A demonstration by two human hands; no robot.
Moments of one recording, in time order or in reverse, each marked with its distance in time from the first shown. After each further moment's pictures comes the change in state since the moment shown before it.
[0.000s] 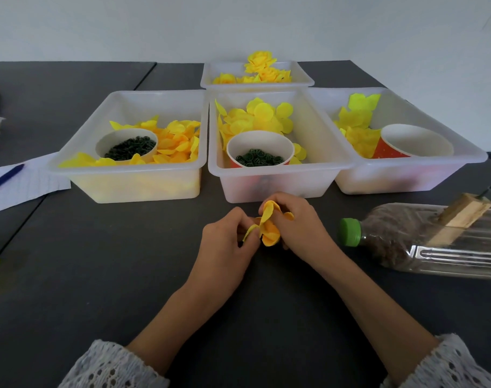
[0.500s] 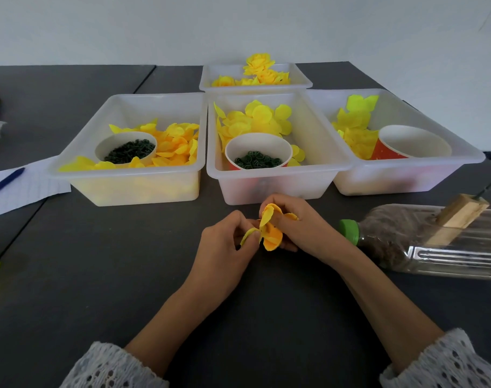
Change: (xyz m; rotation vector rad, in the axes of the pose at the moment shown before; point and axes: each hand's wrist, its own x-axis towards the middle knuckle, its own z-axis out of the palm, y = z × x) left_hand 0.001 -0.002 -0.001 -0.037 -0.044 -0.030; right_hand 0.001 -0.001 -0.019 0.102 -0.286 -0.075
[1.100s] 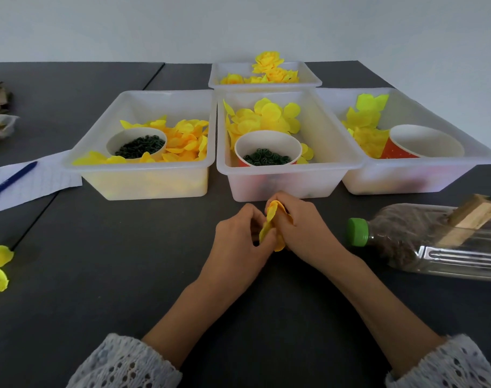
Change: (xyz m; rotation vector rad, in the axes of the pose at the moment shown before) left_hand 0.002 0.004 0.008 0.031 0.034 0.041; right_hand 0.007 0.008 0.019 -0.289 0.206 -0.034
